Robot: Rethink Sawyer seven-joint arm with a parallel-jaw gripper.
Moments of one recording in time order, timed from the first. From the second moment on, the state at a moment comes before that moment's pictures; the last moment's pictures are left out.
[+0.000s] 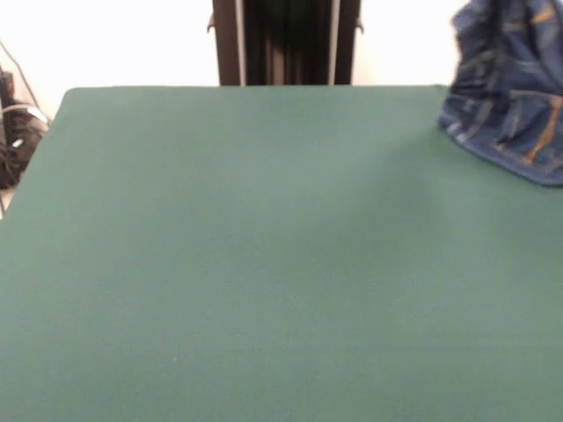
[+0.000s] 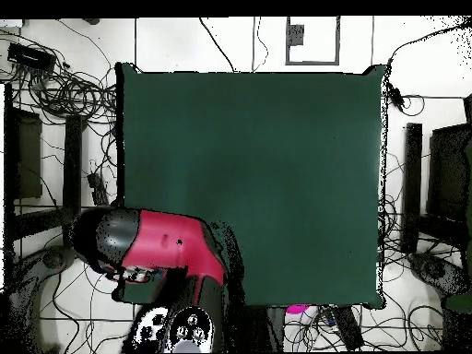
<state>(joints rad) 0.28 -0.78 -0.23 1.78 0.26 1.10 3.41</state>
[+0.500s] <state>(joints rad) 0.08 -0.84 -0.22 1.88 0.04 1.02 3.14</state>
